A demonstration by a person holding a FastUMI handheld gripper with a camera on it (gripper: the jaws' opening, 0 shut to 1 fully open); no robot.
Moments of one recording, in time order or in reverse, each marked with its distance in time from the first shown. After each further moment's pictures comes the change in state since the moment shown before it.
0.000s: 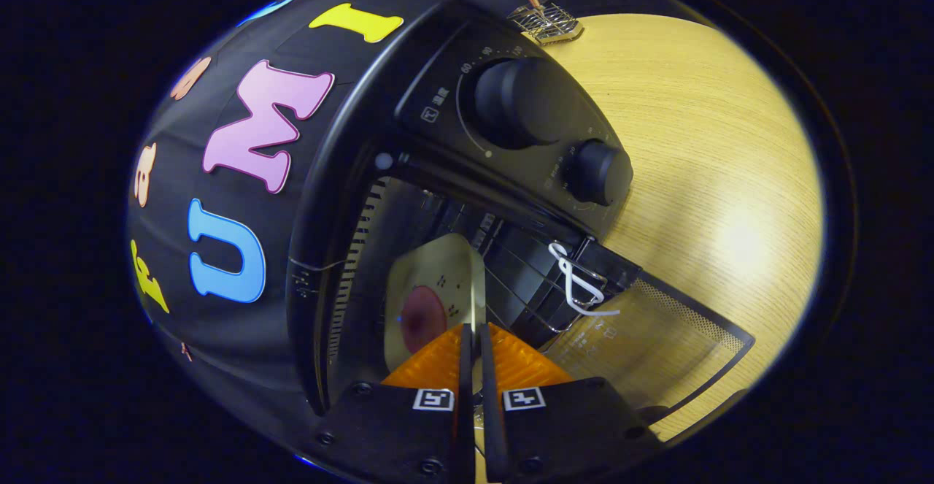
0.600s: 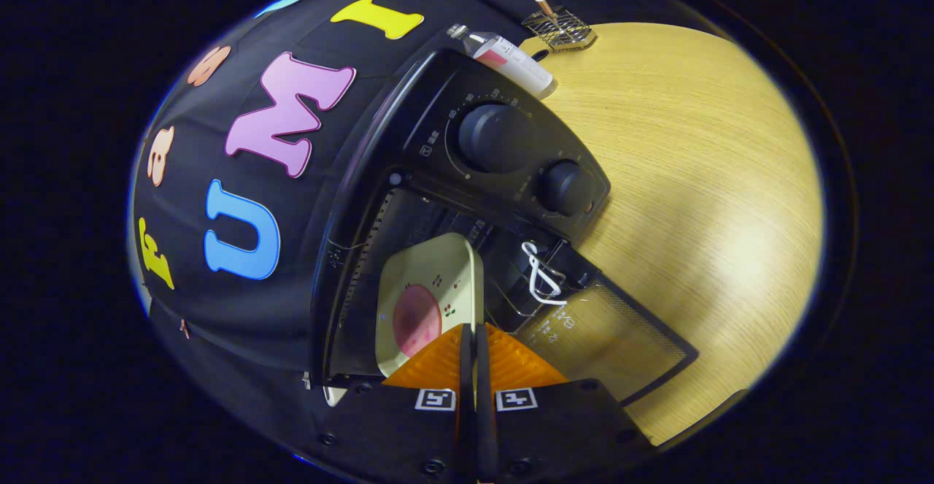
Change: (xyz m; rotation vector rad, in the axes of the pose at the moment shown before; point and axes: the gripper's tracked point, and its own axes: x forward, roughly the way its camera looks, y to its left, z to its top) arm -0.028 -0.015 -0.001 -0.065 0.044 0.045
